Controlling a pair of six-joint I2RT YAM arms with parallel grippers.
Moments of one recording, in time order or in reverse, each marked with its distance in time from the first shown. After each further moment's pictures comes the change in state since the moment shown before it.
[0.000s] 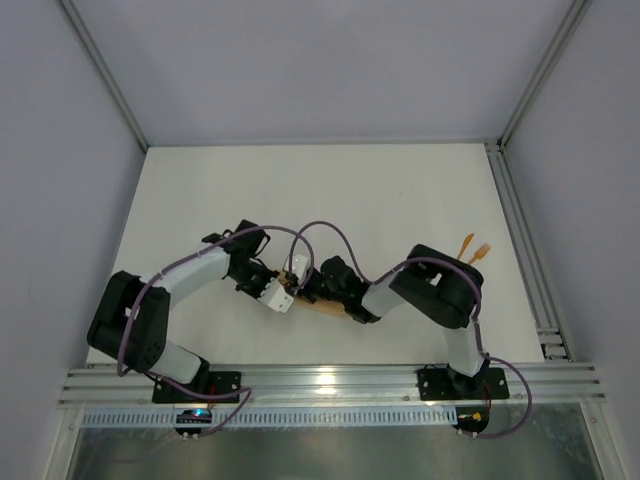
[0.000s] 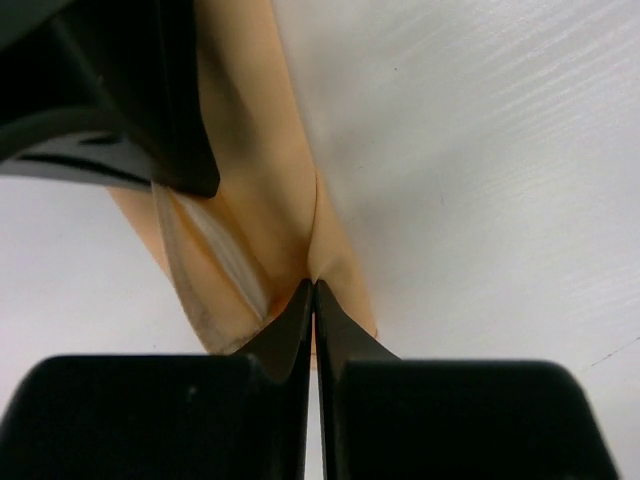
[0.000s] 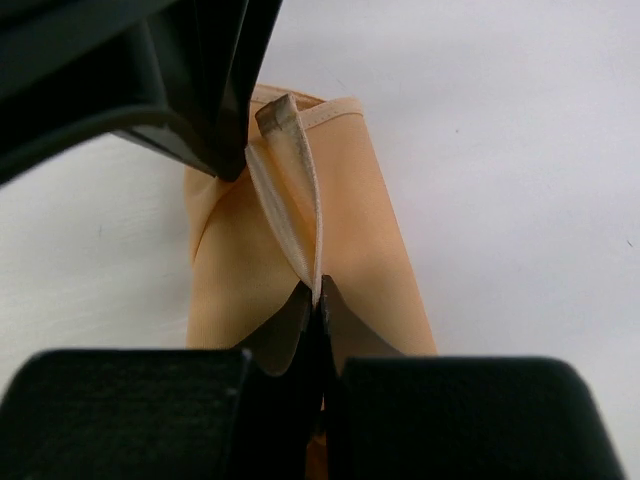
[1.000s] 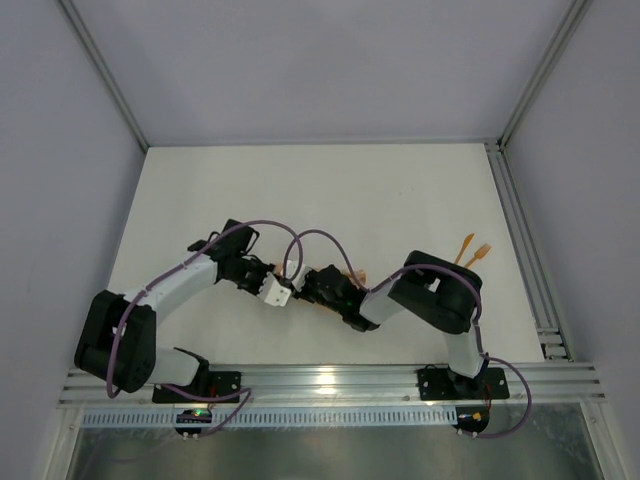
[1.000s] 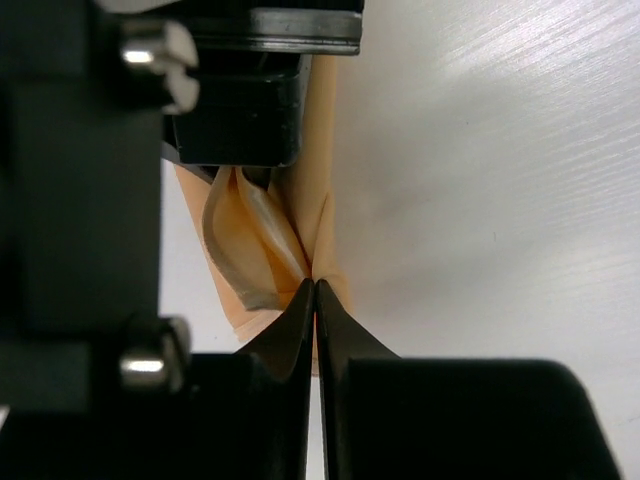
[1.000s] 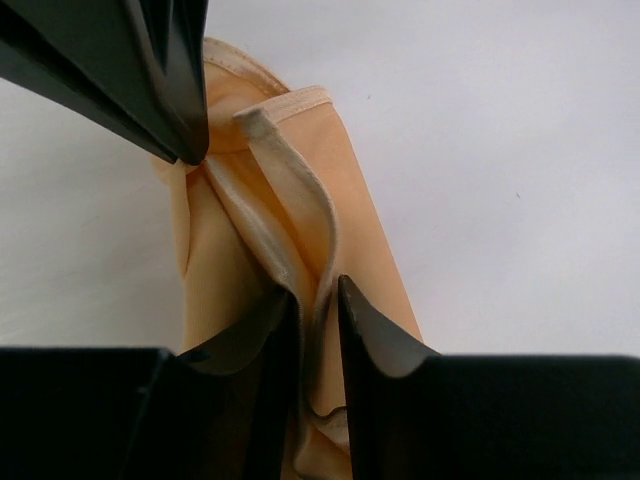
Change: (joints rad) left arm 0.048 -0.122 -0.054 0.112 0.154 -0.086; right arm 0.079 -0.017 -0.021 -0.003 0.305 -0.092
